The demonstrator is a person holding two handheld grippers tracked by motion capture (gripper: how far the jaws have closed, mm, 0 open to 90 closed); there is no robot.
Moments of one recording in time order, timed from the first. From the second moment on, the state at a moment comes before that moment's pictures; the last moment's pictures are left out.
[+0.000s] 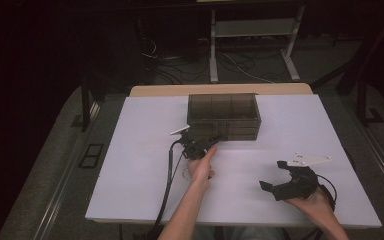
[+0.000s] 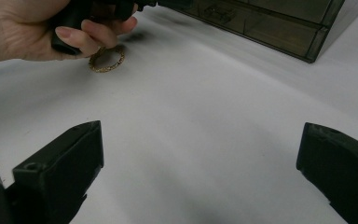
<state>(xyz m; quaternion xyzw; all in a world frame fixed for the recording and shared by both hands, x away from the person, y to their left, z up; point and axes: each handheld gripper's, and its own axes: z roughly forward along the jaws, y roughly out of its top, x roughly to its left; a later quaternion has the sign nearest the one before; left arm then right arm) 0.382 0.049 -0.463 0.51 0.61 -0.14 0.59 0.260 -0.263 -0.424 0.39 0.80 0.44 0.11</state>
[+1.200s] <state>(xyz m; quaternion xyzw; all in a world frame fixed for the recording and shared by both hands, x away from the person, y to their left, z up) 0.399 0.046 -0.479 0.46 0.62 -0.20 0.60 0.258 -0.259 -0.425 0.38 0.81 0.44 0.10</state>
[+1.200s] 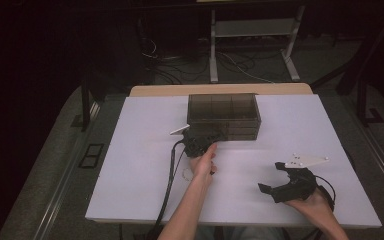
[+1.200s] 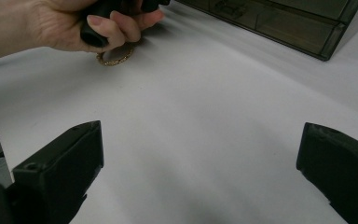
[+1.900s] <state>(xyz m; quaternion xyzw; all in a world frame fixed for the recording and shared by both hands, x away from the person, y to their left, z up) 0.396 0.046 -0.478 0.45 0.63 -0.21 0.59 0.258 -0.259 -0.425 0.37 0.81 0.44 0.10</state>
